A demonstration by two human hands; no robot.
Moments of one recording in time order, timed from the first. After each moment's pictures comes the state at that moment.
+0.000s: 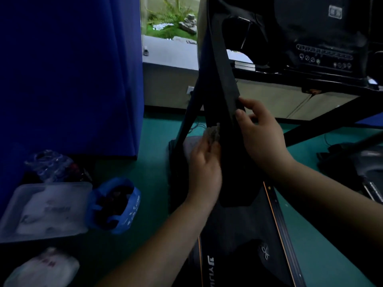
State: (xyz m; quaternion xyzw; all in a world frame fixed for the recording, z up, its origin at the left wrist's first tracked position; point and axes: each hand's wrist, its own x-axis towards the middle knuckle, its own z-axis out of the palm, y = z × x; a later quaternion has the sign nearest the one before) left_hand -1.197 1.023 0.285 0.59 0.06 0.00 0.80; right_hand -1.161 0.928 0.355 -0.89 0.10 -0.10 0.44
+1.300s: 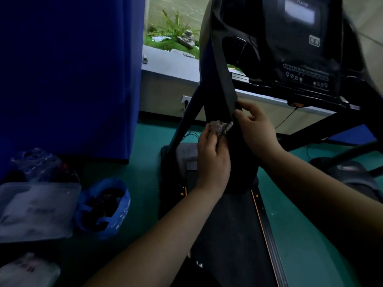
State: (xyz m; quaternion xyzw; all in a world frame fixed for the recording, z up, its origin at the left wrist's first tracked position) left_hand -1.208 1.021 0.305 0.61 0.01 0.04 0.79; right_hand -1.167 0.938 0.370 -0.89 0.12 -0.09 0.43
